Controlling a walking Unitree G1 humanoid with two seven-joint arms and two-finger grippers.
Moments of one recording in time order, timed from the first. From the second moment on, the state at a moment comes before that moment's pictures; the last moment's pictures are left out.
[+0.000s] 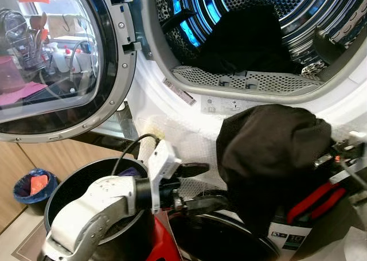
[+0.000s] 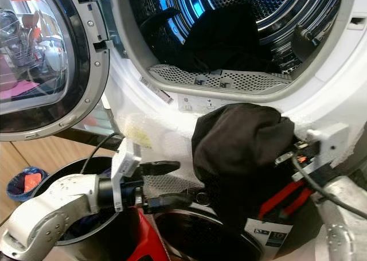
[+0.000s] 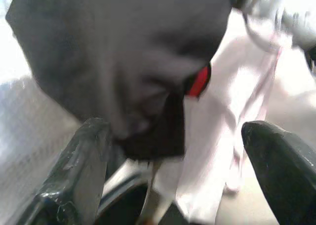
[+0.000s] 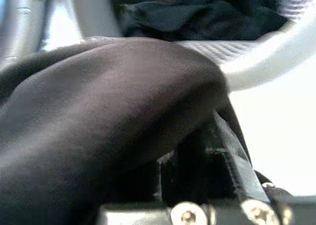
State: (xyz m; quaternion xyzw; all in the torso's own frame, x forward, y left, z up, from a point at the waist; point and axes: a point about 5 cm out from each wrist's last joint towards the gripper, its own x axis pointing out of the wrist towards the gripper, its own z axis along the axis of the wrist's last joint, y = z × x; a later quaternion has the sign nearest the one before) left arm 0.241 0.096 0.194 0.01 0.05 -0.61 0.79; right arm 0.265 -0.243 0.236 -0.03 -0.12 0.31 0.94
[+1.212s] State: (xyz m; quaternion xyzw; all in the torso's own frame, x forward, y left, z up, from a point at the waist) left arm 0.214 0.091 0.160 0.05 0.08 -0.55 0.83; right arm 0.334 -0.127 0.422 -0.12 -0.29 0.52 0.80
